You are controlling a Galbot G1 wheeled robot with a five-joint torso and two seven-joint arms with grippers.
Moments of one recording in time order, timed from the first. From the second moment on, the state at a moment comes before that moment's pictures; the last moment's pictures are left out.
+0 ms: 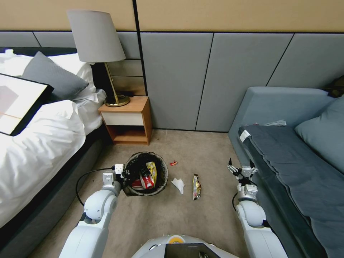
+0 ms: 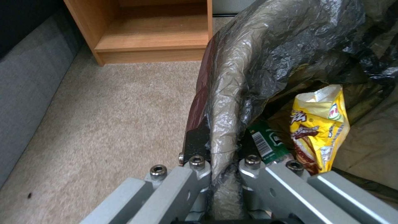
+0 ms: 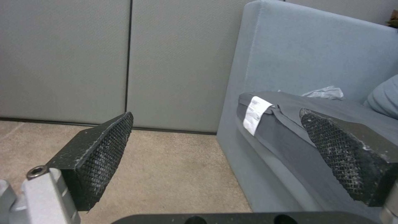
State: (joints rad) left arm 1.38 -1.26 -0.59 -2.10 -0.35 0.70 -0.13; right arm -1.43 1.36 0.67 1.85 0.05 0.10 0.21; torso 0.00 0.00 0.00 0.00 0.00
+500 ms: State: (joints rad) left arm 1.40 -1.23 -0.62 -2.13 -0.36 0.73 -0.13; right arm -1.19 1.08 0.42 1.89 0.46 -0.38 0.35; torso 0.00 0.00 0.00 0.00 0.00
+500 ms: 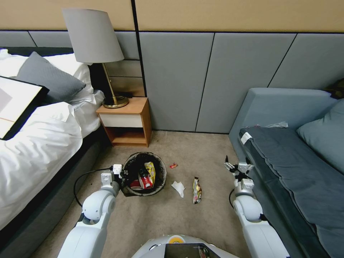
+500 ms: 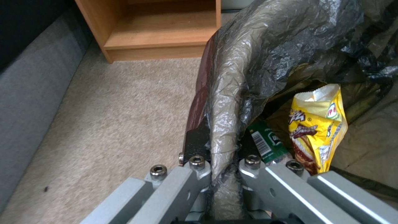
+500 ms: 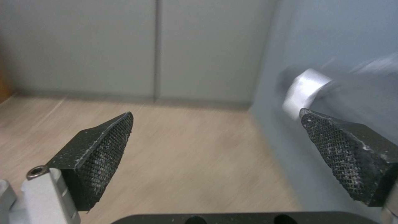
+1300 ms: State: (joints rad) left arm 1.41 -1.22 -0.66 -2.12 -0.36 0.74 -0.13; right arm -0.65 1.01 -0.14 1.45 0.92 -0.75 0.32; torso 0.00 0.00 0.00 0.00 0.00
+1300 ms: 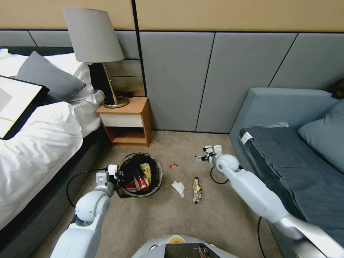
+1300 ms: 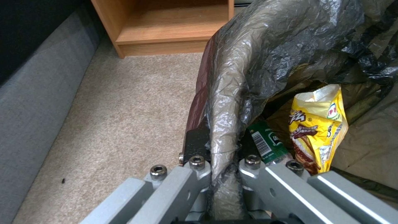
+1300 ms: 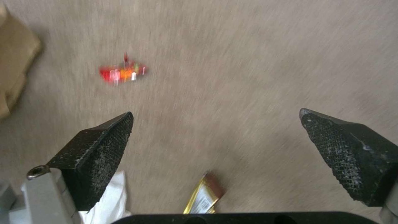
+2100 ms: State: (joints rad) left arm 1.40 -1.24 -0.63 -2.09 -0.35 0.74 -0.13; right arm -0.85 1.08 -0.06 1.40 0.83 -0.73 0.31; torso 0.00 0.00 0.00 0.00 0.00
